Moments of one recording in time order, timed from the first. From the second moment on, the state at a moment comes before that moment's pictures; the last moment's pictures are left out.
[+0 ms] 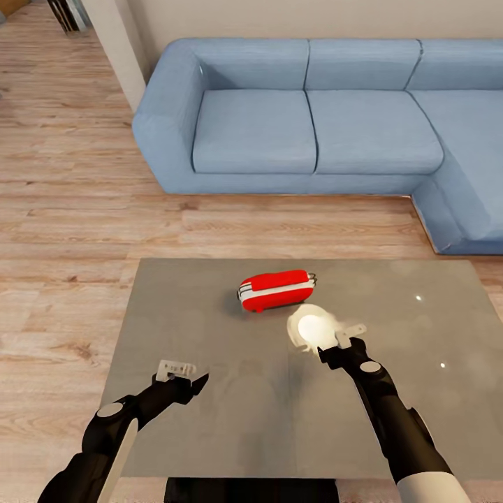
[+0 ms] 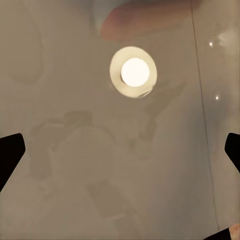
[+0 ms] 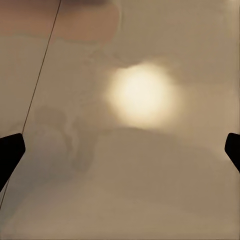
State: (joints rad) left arm -0.23 0.02 -0.01 -1.48 0.04 0.55 -0.37; right arm -0.48 -0.01 -0.01 -1.21 0.35 0.50 0.18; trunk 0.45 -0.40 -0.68
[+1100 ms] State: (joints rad) left arm -0.23 0.02 -0.01 -1.48 0.04 0.55 -0.37; right arm -0.48 -0.02 -0.01 -1.21 0.35 0.50 0.17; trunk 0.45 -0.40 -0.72
